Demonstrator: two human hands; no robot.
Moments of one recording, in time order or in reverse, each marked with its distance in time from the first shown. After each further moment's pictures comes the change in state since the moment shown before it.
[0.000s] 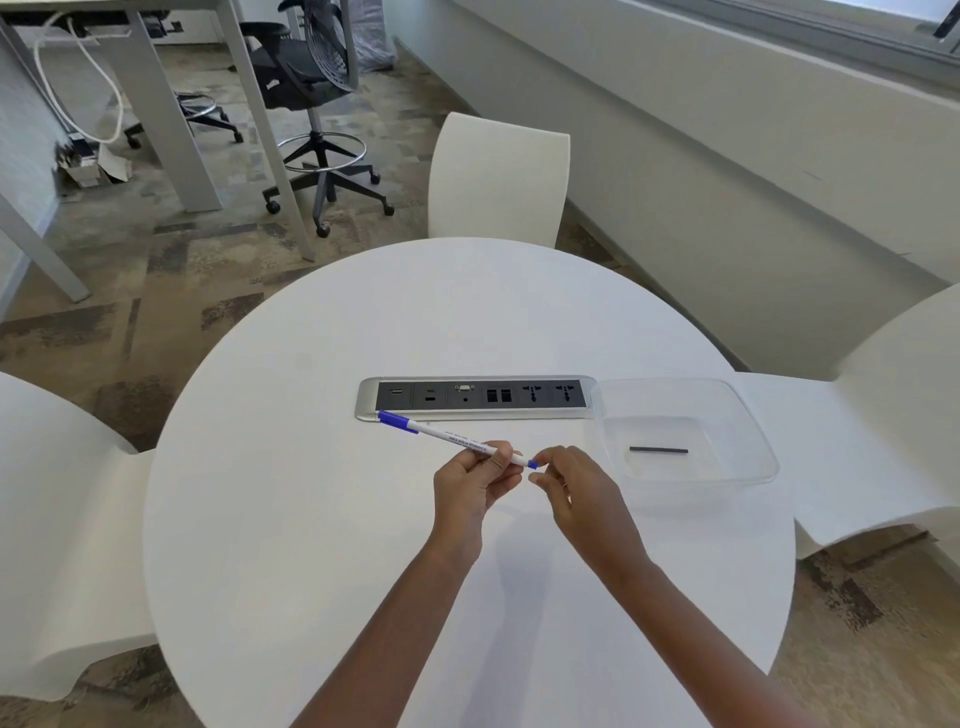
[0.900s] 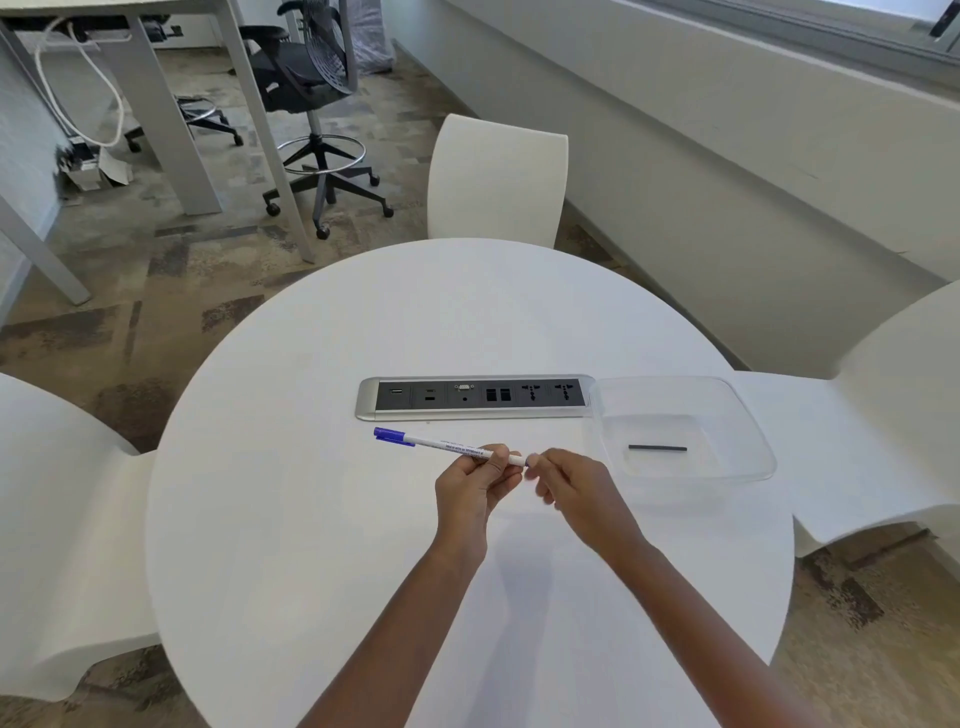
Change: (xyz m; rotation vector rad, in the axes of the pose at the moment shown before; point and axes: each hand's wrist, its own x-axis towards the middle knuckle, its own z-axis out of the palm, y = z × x) left_hand -0.006 -0.005 0.003 -0.042 0.001 -0.002; right_hand 0.010 -0.003 -0.008 0.305 -0.207 0.293
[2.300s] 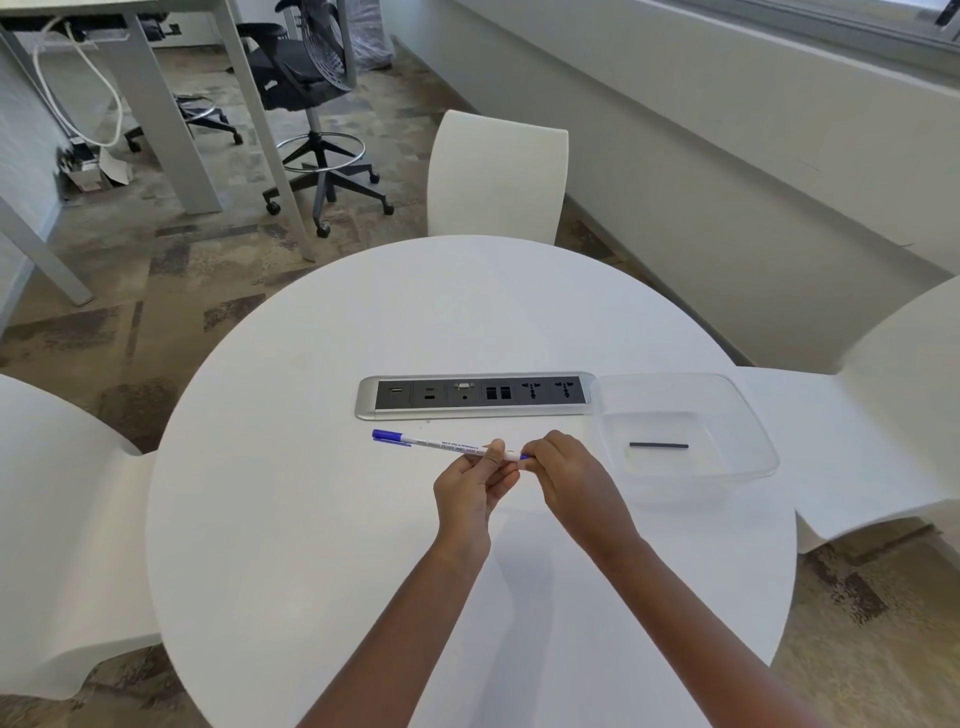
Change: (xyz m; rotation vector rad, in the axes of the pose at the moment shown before) left_hand 0.001 0.004 0.006 -0.079 0.113 -0.055; right_hand 0.004 -0.002 0.006 -0.491 0.181 -0.470
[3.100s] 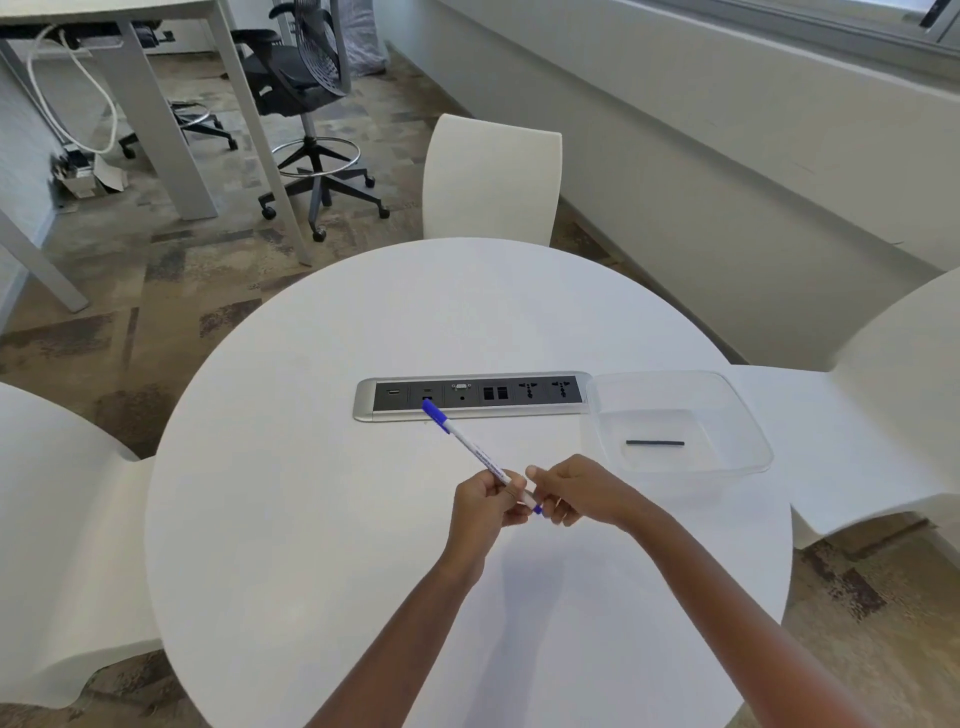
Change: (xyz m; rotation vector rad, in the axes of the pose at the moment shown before) left_hand -0.004 -0.017 -0.013 0.509 -0.219 0.086; right_hand 0.009 0.027 -0.007 0.552 -0.601 0.604
